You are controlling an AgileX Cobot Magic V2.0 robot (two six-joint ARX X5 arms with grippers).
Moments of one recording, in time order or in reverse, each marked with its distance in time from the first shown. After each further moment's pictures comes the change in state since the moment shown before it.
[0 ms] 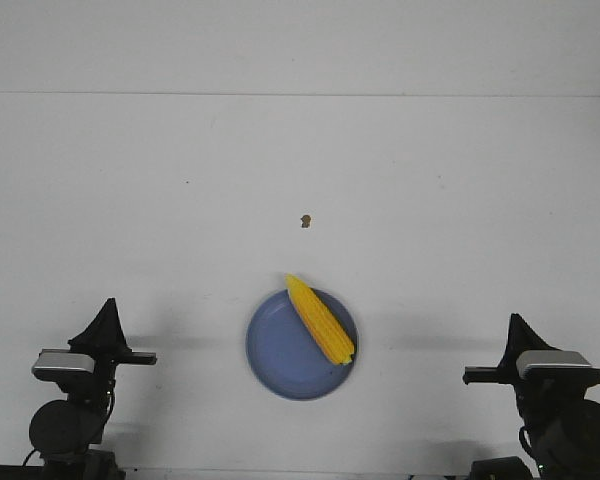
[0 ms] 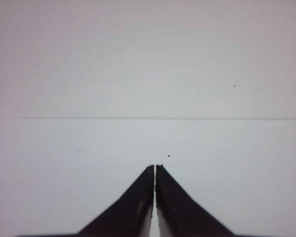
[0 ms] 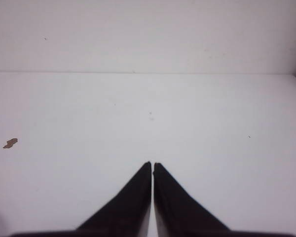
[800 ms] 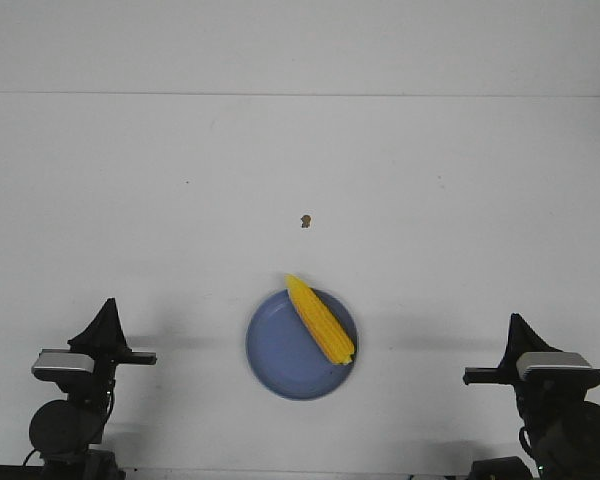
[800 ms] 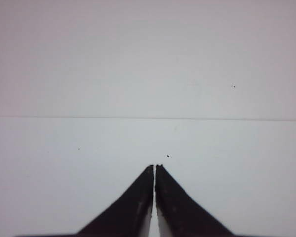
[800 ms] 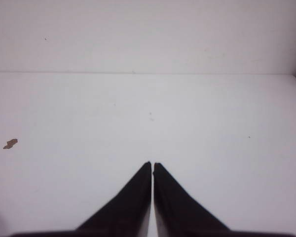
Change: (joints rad) left arm 0.000 0.000 0.000 0.000 0.000 -0.004; right arm -0.002 -0.014 -0.008 0.011 0.000 -0.005
